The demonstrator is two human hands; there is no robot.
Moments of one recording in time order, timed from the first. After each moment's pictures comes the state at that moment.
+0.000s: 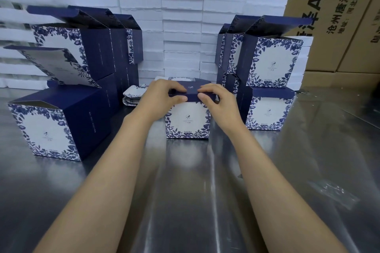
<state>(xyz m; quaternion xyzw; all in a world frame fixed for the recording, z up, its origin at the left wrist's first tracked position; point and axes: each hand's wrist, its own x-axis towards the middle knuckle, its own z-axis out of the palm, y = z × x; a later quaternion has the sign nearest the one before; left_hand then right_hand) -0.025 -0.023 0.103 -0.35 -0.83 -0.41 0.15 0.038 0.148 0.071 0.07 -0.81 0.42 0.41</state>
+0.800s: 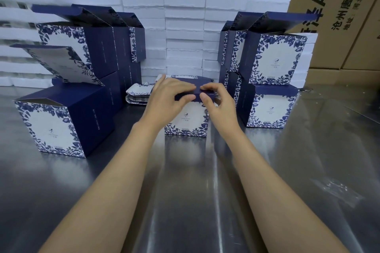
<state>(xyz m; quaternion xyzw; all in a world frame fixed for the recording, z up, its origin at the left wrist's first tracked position) -0.024 -0.015 0.078 -0.42 -0.77 -0.37 0.32 0.038 0.137 0.055 0.06 -0.77 0.48 0.42</state>
